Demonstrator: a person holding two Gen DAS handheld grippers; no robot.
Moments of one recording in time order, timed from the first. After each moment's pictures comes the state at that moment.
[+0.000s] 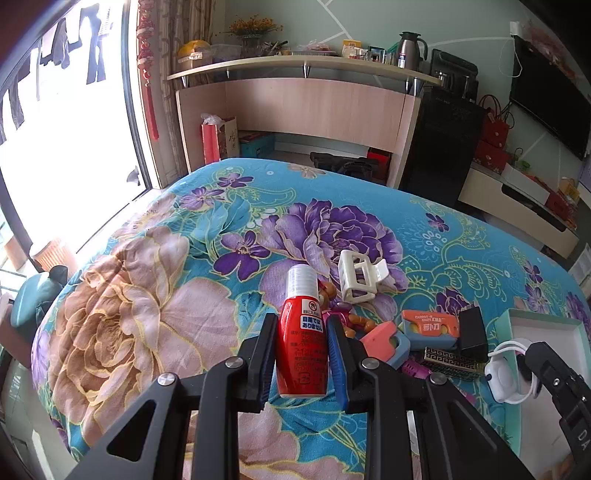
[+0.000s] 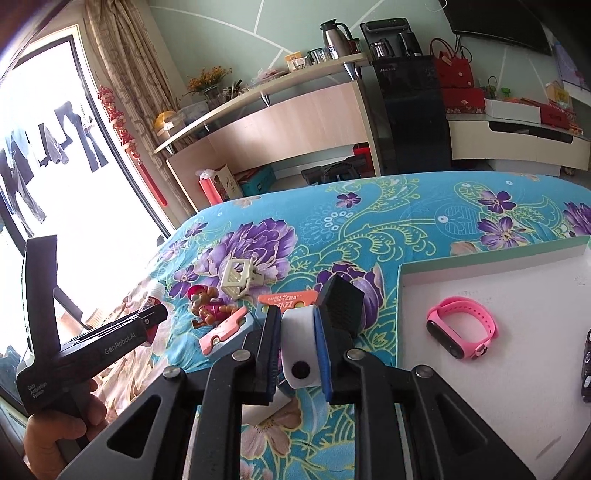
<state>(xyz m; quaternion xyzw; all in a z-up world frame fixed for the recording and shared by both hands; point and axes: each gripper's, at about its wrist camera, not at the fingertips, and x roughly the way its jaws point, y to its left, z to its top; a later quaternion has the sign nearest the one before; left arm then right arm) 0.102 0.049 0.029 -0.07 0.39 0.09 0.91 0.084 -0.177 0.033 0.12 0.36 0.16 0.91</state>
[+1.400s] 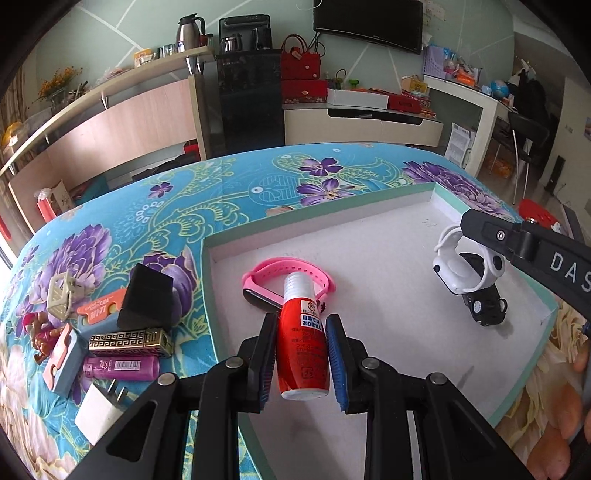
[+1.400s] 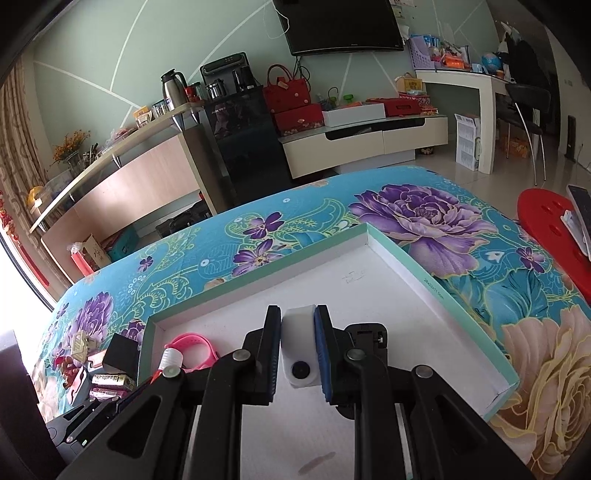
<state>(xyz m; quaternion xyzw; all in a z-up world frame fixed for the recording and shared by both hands) 0.084 -0.207 -0.009 0.08 0.40 -0.20 0.89 0.047 -0.357 0.032 0.17 0.34 -0.12 0.92</state>
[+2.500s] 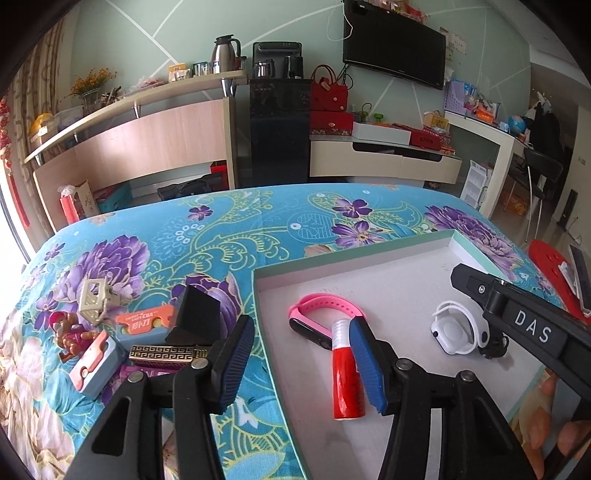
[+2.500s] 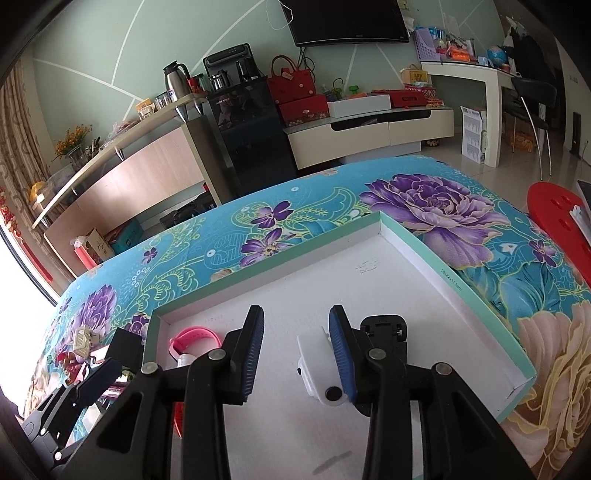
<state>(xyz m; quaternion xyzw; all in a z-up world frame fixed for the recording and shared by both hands) 0.086 -0.171 0.017 0.03 0.35 -0.15 0.92 0.056 -0.347 0.027 0.17 0.35 -0.11 0.92</state>
